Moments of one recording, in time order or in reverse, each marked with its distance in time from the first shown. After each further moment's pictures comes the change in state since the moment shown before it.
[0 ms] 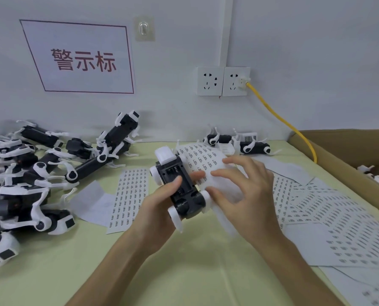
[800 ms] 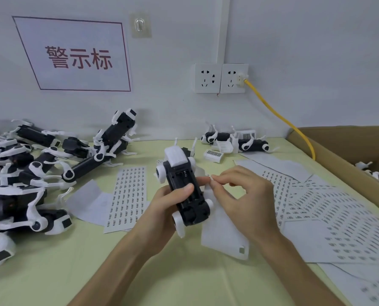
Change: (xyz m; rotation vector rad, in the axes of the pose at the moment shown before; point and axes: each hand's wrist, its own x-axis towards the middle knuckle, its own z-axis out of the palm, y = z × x) left_hand -0.003 0.000 0.011 0.096 -0.038 -0.030; right_hand -0.002 -0.001 0.000 0.265 -0.014 0.122
